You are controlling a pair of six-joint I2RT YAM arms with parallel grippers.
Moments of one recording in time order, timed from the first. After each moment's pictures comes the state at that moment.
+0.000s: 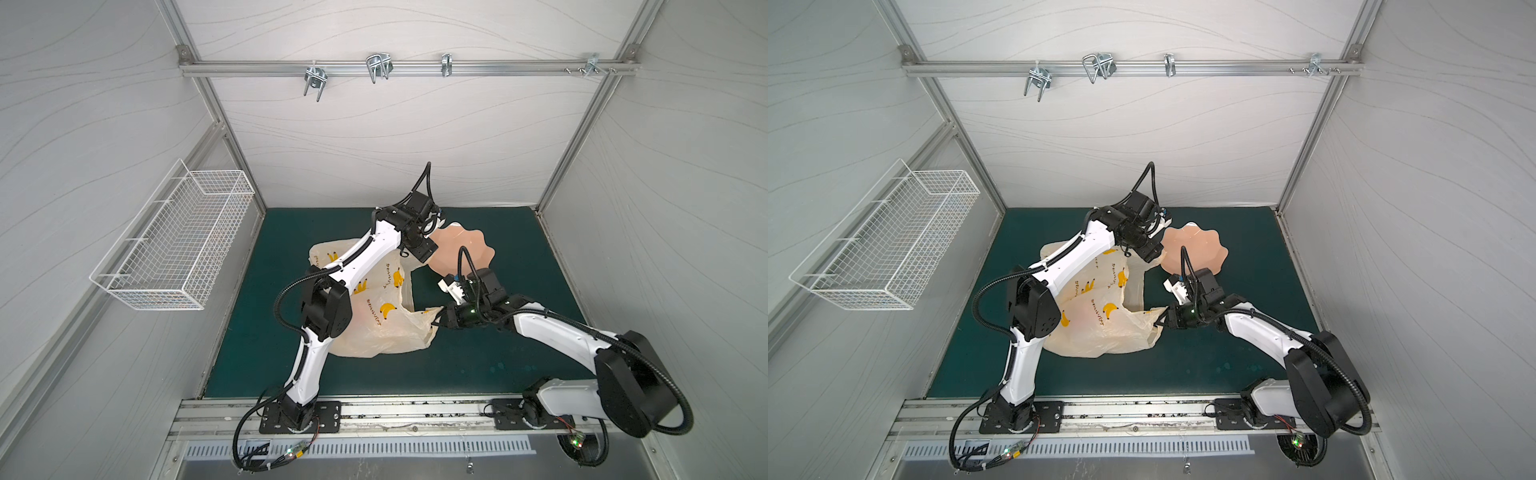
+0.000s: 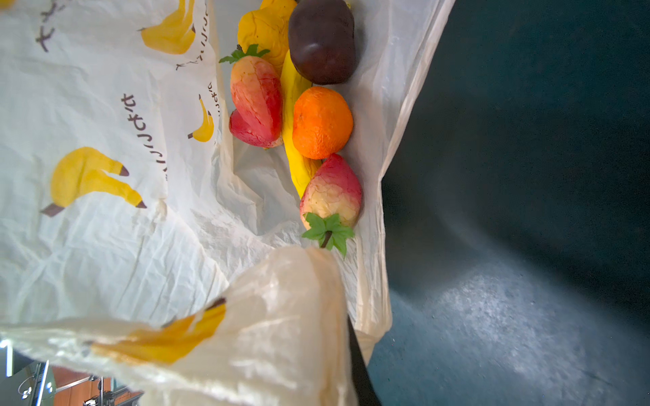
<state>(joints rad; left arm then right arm) -0.64 2.16 2.13 -1.01 0.04 0.25 0.58 1.31 0.66 -0.26 -0.73 0.45</state>
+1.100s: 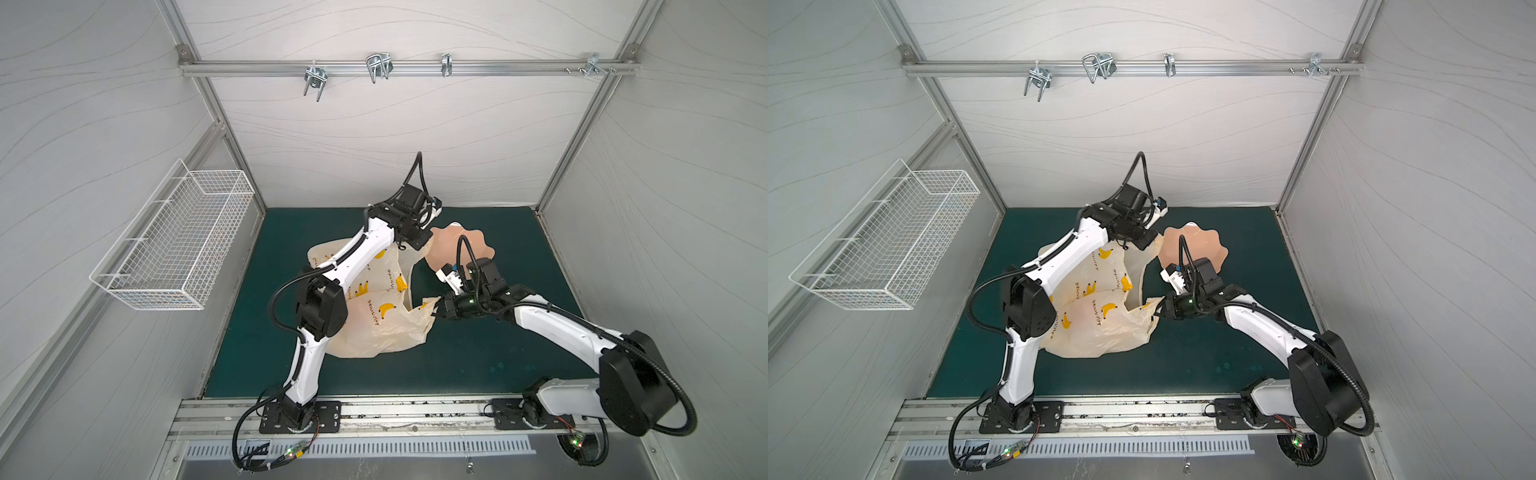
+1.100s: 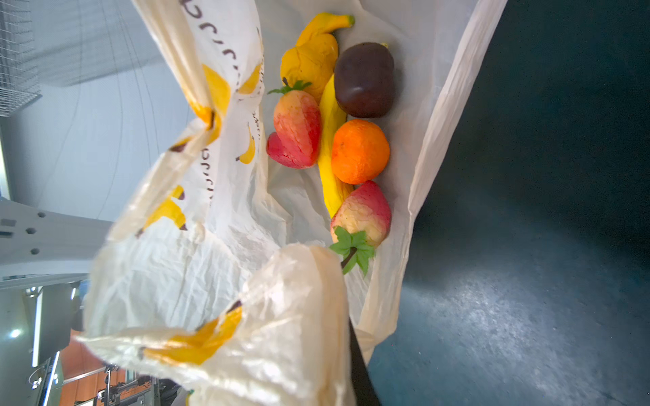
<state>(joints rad) -0.56 2.06 2.11 -0.90 0.07 0.20 0.58 1.31 0.80 -0.35 -0.75 0.47</state>
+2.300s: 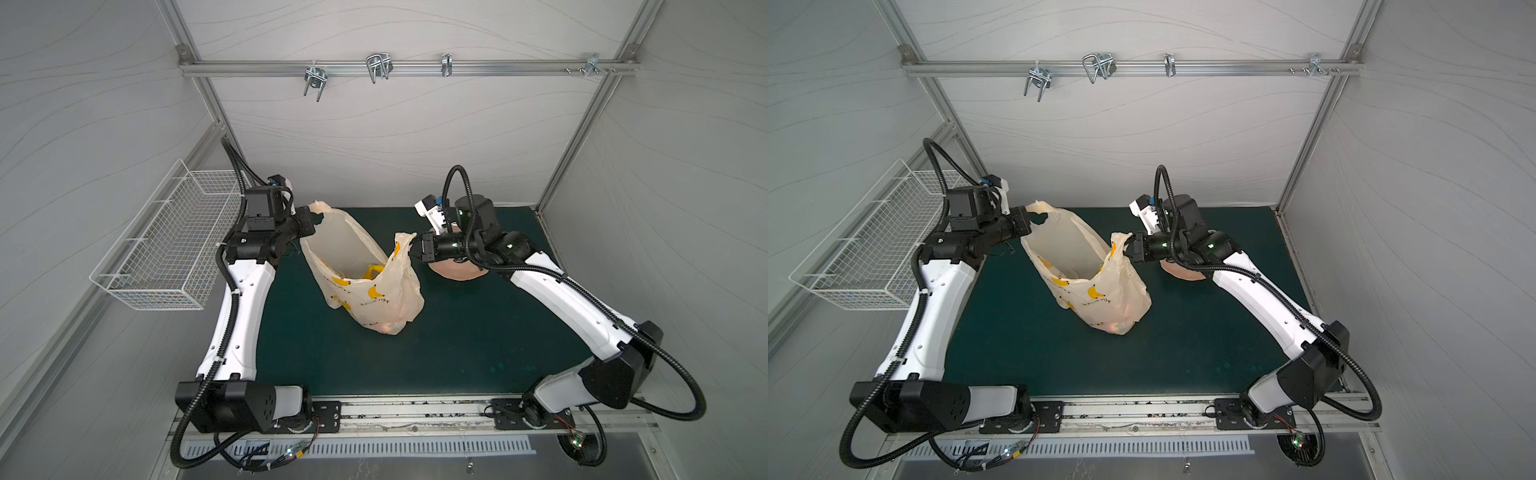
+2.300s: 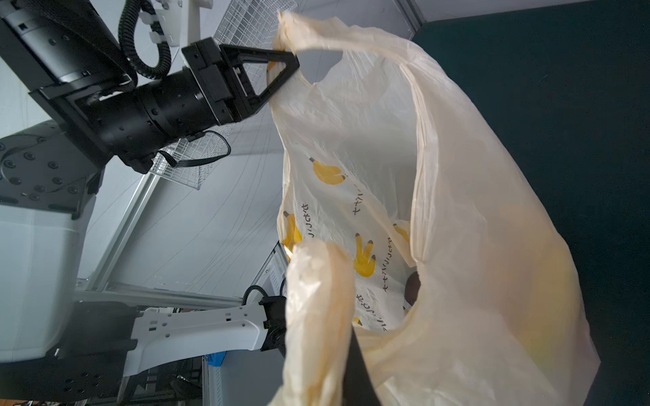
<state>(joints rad) 0.04 1.32 1.49 -0.76 0.14 -0.27 0.70 1.47 1.53 -0.54 -0.63 0.50</state>
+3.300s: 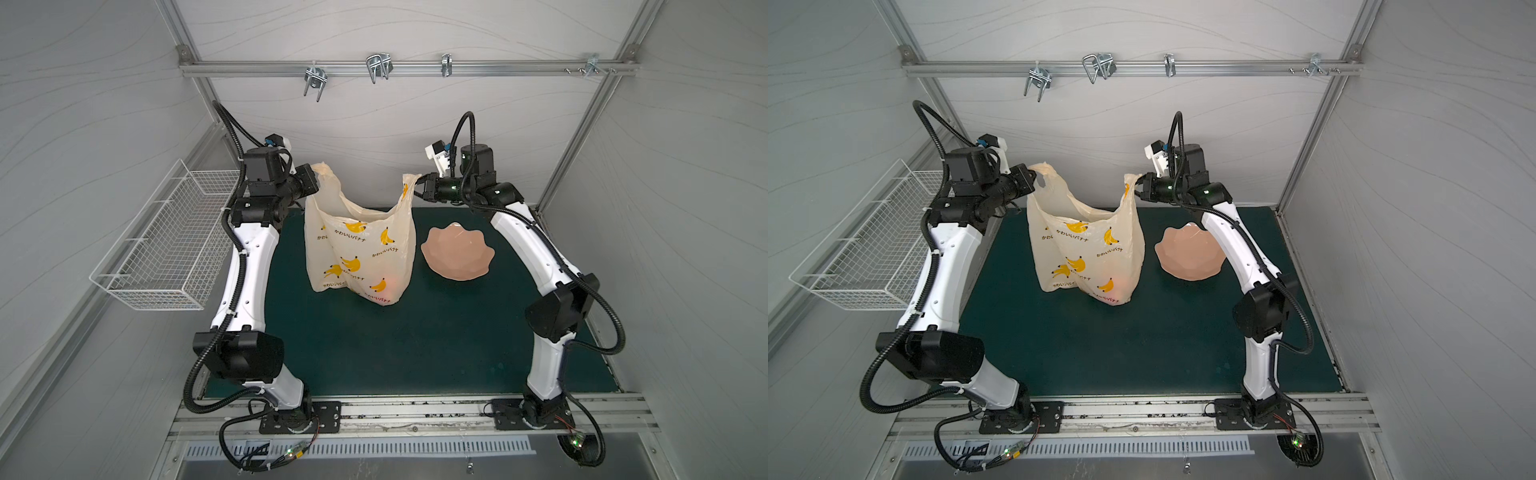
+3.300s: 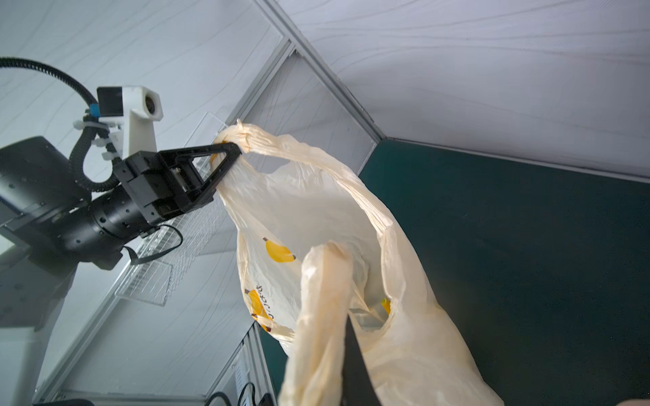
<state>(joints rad) 0.04 1.63 1.91 -0.63 0.26 -0.38 0.47 2.00 2.22 -0.55 -0.73 0.50</state>
